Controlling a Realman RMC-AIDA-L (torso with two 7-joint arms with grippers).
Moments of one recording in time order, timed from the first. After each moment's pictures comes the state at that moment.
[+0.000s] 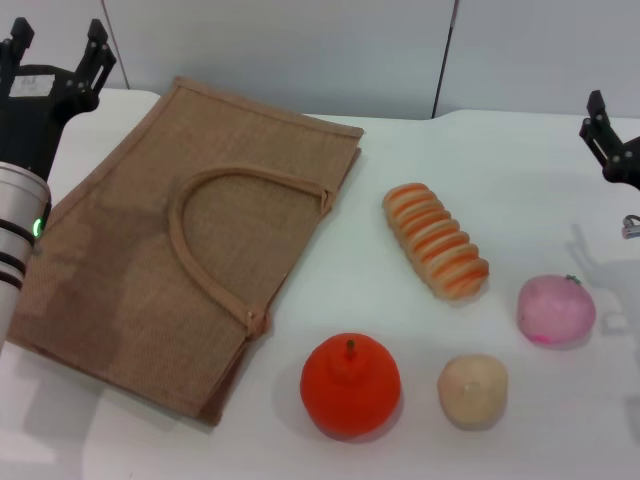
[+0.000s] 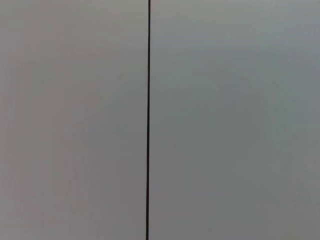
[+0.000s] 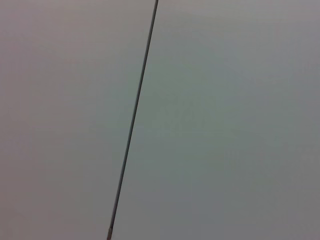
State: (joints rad) left arm -0.58 -2.04 2.86 0.15 -1.62 1.33 -0.14; right arm 0.43 2.02 -2.48 -0.48 -2.01 1.16 2.81
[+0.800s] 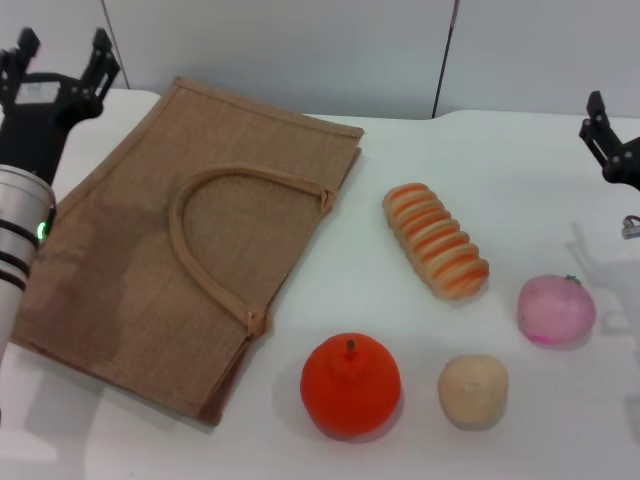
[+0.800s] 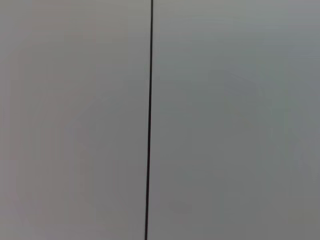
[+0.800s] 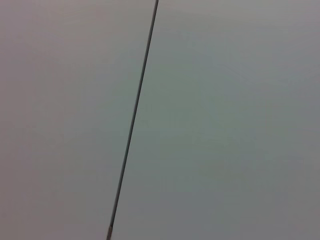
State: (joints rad) left arm -0.58 -2.04 2.86 0.15 -1.61 1.28 -0.16; right arm 0.43 2.02 -2.48 -0.48 -2.01 1.16 2.81
